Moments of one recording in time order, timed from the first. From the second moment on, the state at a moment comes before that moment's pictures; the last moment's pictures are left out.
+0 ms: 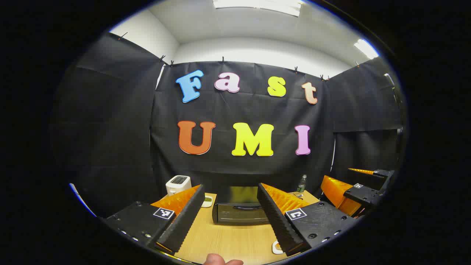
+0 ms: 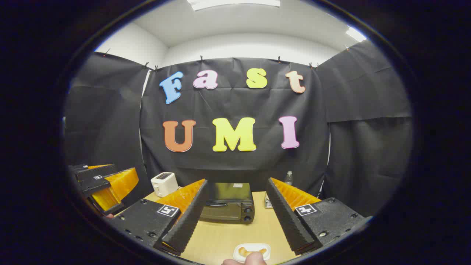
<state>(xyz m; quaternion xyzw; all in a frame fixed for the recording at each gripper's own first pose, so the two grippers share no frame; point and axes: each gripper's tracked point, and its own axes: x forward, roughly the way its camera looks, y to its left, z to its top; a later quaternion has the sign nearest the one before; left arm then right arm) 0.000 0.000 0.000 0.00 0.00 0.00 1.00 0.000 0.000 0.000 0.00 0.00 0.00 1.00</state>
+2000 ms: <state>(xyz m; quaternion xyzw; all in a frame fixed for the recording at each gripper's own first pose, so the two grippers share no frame) 0.034 -0.041 -0.057 0.00 0.07 -0.04 1.00 0.020 -0.053 -0.034 0.02 0.03 -0.04 1.00</state>
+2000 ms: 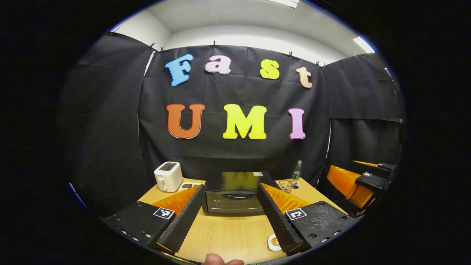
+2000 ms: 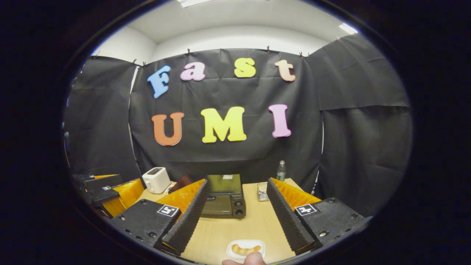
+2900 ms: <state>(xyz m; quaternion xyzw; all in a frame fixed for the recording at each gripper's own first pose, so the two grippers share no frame) 0.233 -0.089 -0.171 0.03 0.15 -0.07 0.99 0.043 -0.154 -0.093 0.02 0.12 -0.13 0.98</state>
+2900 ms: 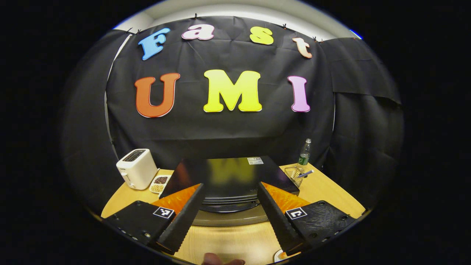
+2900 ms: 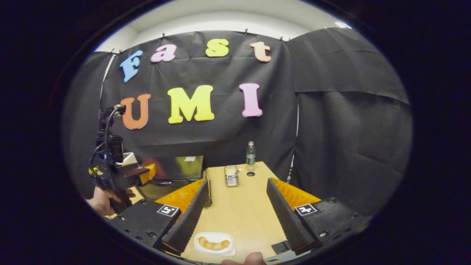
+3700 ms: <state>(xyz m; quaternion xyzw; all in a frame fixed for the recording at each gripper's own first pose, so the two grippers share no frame) 0.261 -0.075 -0.237 0.04 0.21 -0.06 0.98 0.048 -0.169 -0.113 0.01 0.15 -0.15 0.98</state>
